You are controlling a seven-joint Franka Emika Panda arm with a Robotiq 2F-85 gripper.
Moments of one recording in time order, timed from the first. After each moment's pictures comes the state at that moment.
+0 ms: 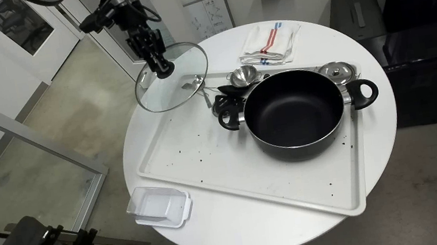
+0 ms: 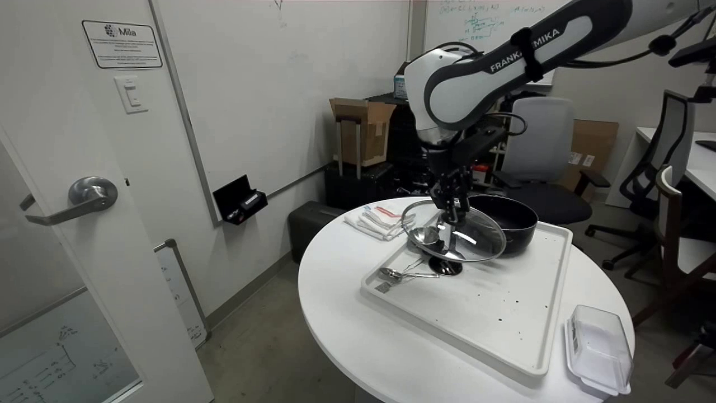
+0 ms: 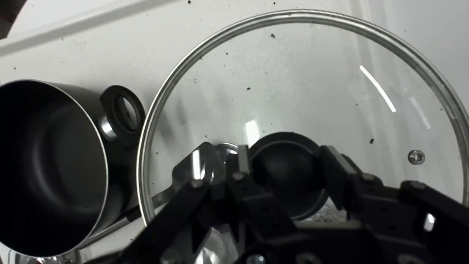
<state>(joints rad) 0.14 0.90 -0.07 -1.23 -0.11 1.83 0.24</state>
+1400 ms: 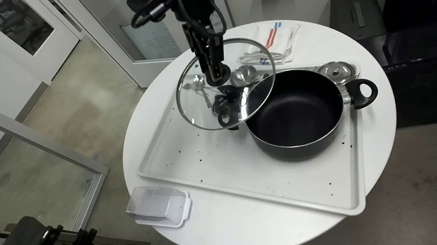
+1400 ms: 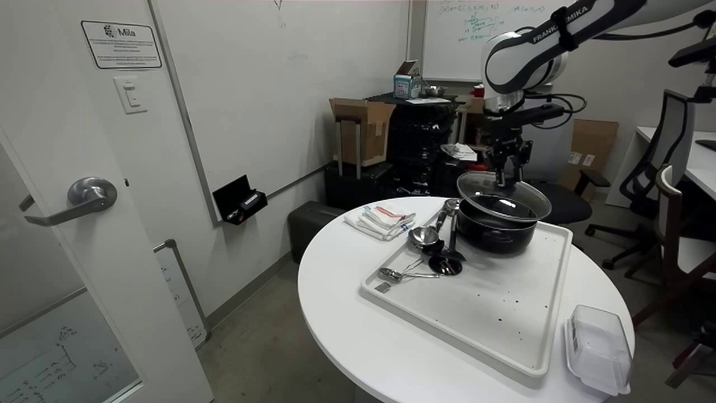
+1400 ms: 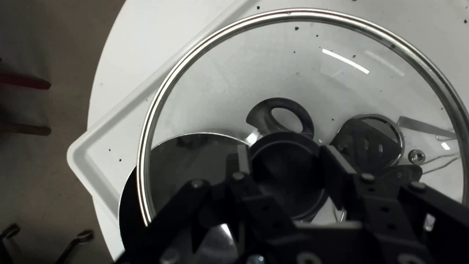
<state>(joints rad) -0.15 0.80 -0.14 -1.33 0.01 1.85 0.29</state>
